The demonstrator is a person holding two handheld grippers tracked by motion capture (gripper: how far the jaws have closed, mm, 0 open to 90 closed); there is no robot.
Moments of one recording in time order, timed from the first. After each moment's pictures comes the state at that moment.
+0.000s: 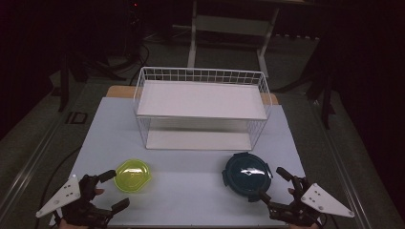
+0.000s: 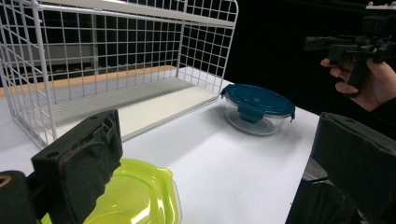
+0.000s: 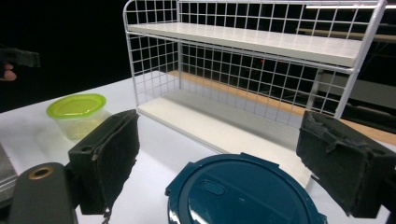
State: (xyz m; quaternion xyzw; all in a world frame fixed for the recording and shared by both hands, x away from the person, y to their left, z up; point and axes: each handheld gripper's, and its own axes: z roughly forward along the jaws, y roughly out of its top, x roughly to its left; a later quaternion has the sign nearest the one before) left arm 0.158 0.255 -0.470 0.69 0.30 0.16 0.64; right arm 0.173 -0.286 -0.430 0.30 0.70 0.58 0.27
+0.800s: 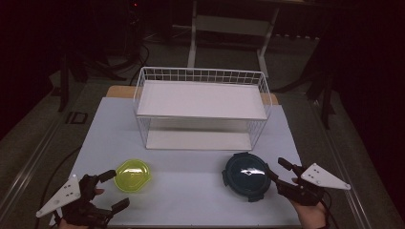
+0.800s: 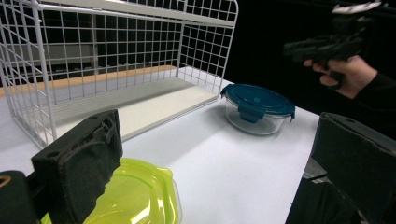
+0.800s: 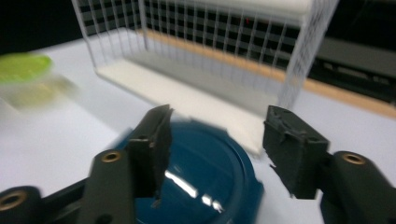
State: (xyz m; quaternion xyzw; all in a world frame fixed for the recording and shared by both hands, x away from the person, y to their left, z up) left arm 0.158 0.255 -0.470 0.69 0.30 0.16 0.64; right arm 0.220 -0.313 -0.435 0.34 0.75 0.51 0.26
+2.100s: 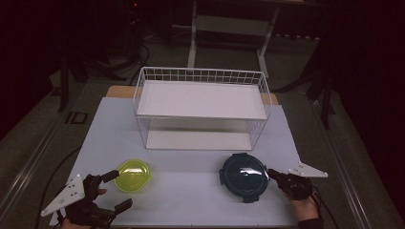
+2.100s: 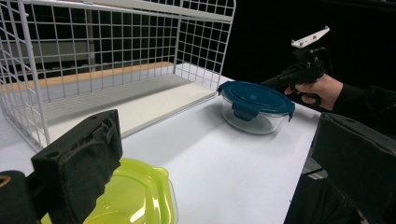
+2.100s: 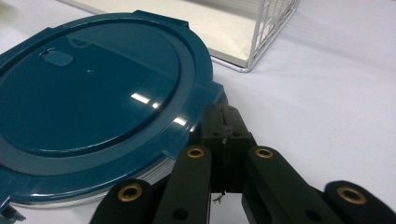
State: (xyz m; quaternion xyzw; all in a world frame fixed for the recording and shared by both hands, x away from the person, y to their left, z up) left arm 0.160 0.249 -0.471 0.70 0.30 0.15 0.63; right arm 0.257 -0.330 -0.501 0.41 0.79 0.42 0.20
